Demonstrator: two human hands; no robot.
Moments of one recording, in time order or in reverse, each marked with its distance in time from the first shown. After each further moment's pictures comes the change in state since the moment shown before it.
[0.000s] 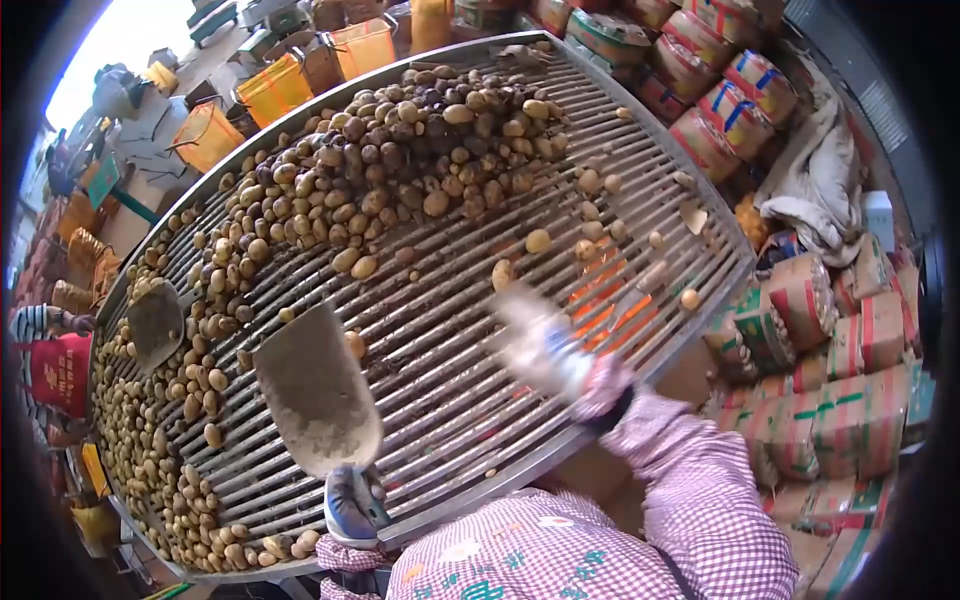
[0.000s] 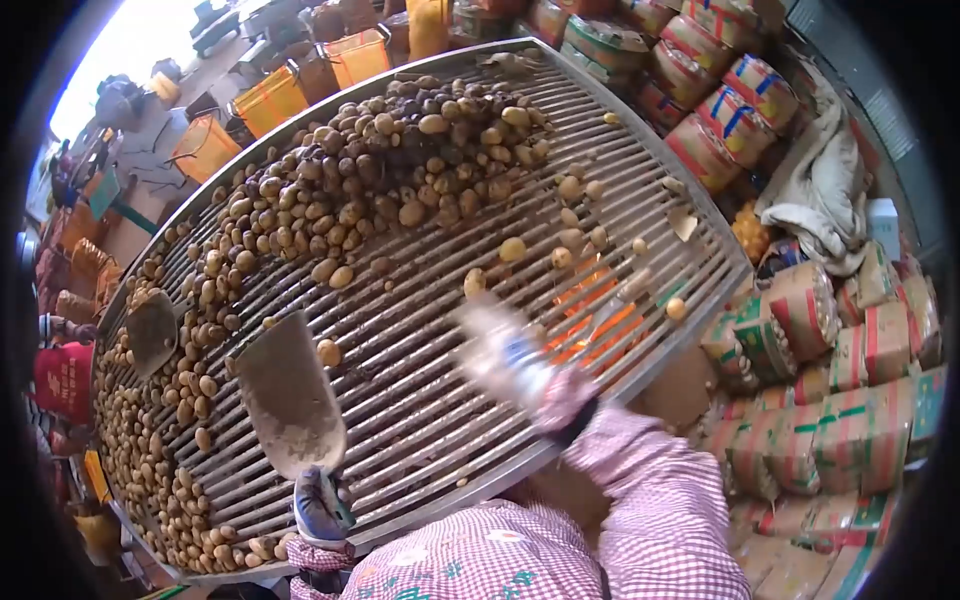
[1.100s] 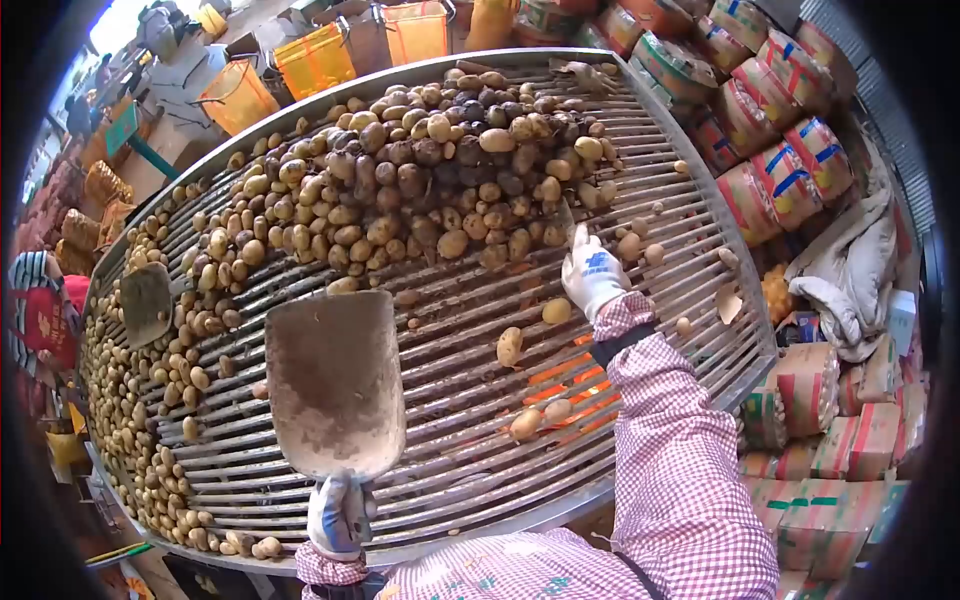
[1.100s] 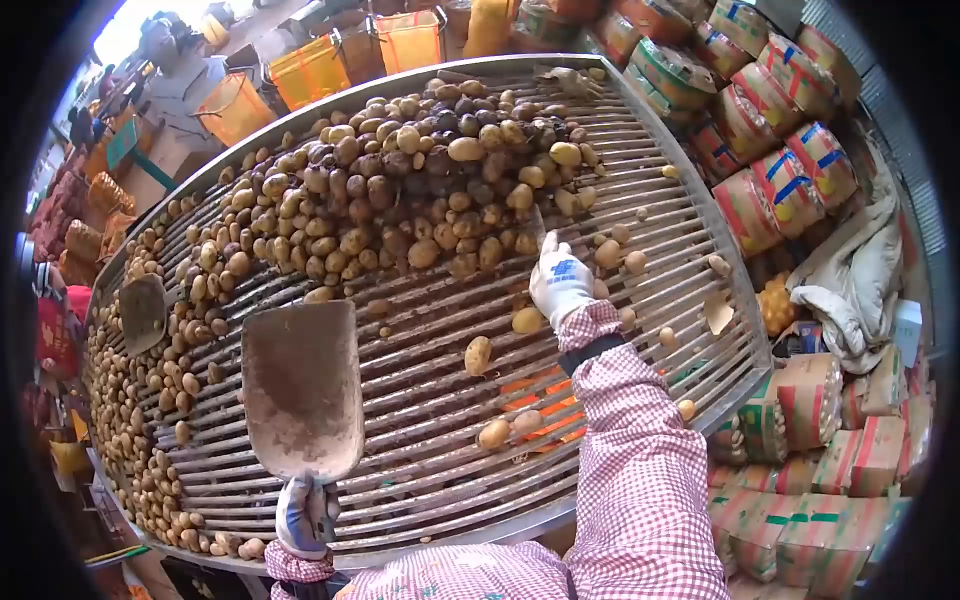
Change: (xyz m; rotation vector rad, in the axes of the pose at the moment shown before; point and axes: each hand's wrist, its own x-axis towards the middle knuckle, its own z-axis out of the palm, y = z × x) left_hand 0.033 0.008 0.113 0.310 0.122 0.103; right_hand 0.195 0.144 -0.057 -0.448 -0.126 0.457
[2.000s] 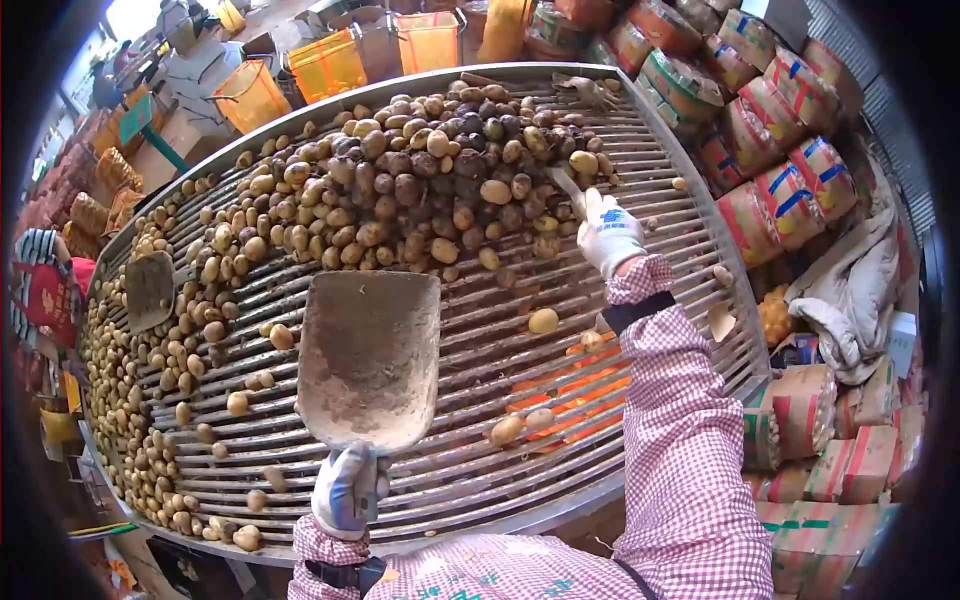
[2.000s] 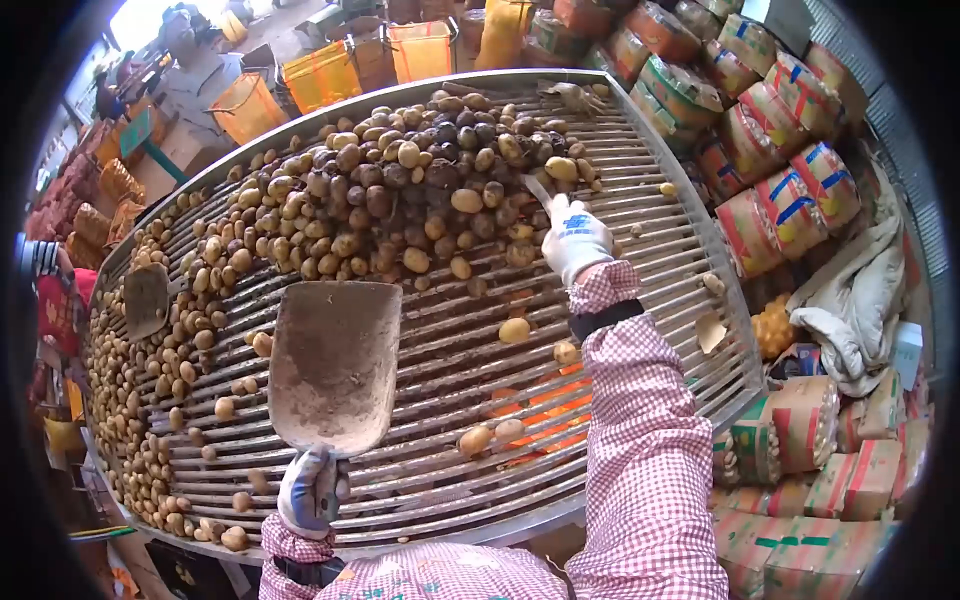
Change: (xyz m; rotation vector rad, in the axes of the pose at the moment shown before) left_hand 0.006 0.004 0.048 -0.146 -0.143 -0.079; right_hand 0.042 0.020 -0.074 -0.059 0.144 -0.088
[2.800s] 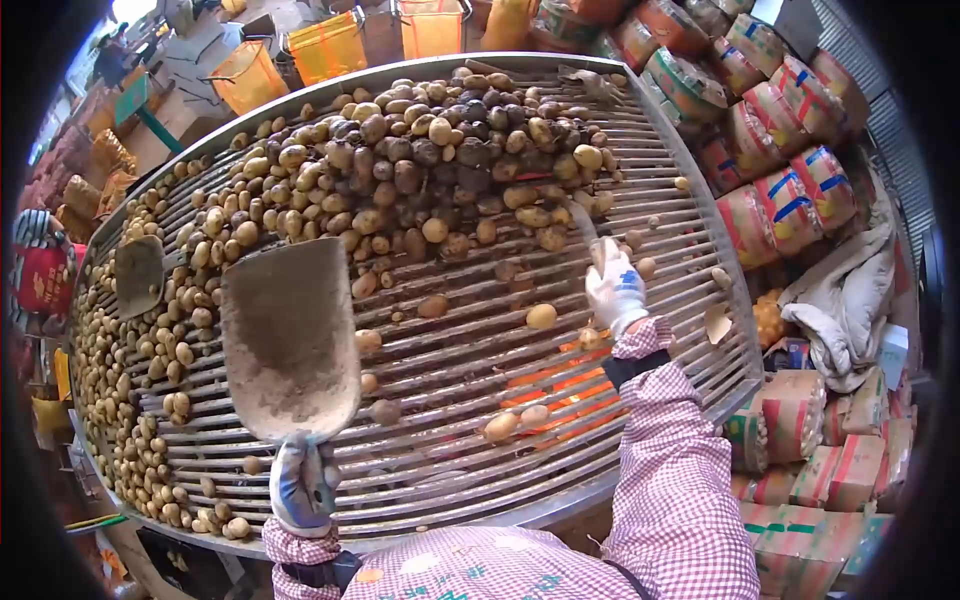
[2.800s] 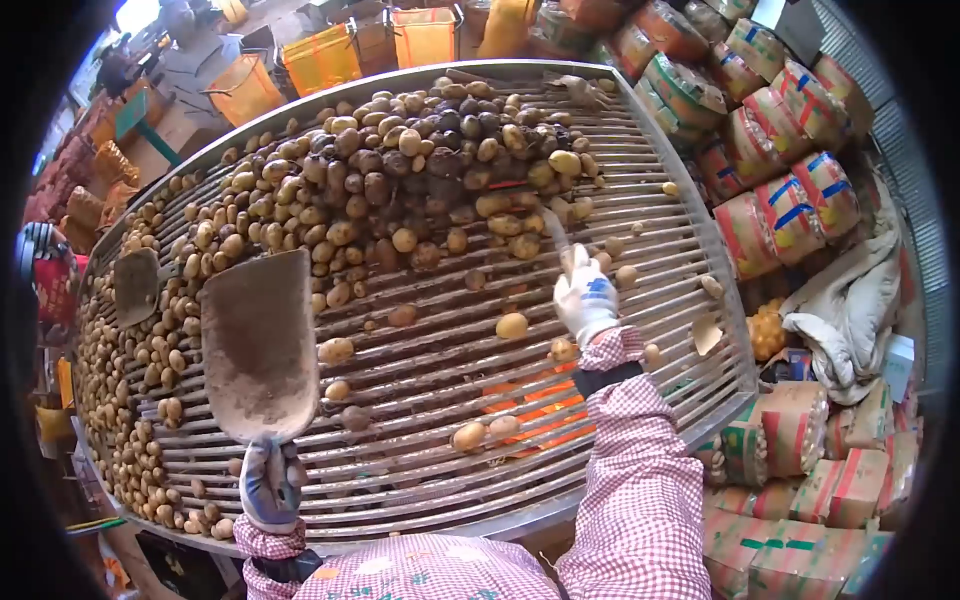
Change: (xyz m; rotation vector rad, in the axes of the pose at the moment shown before) left_hand 0.004 0.003 -0.035 -0.259 0.224 0.205; right_hand -0.064 0.043 0.078 0.228 0.127 0.024
